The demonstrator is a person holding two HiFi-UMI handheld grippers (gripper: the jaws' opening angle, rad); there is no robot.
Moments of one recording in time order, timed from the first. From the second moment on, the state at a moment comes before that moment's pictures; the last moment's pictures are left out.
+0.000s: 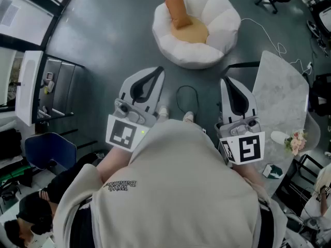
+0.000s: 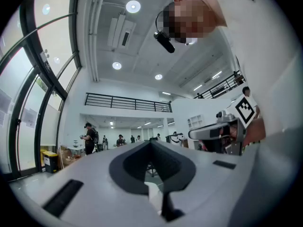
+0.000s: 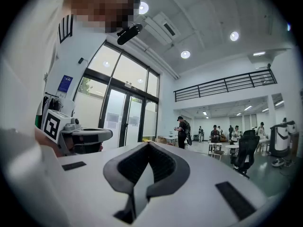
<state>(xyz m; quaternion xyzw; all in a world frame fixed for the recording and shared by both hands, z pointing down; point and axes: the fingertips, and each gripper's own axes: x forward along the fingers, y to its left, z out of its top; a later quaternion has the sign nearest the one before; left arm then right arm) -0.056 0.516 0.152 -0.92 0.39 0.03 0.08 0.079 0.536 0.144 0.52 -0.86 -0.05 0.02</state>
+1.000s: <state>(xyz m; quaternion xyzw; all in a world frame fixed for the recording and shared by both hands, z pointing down) -0.022 0.509 0.162 -0.91 0.40 0.02 0.07 0.116 0.528 0.163 0.51 -0.86 -0.02 0.00</state>
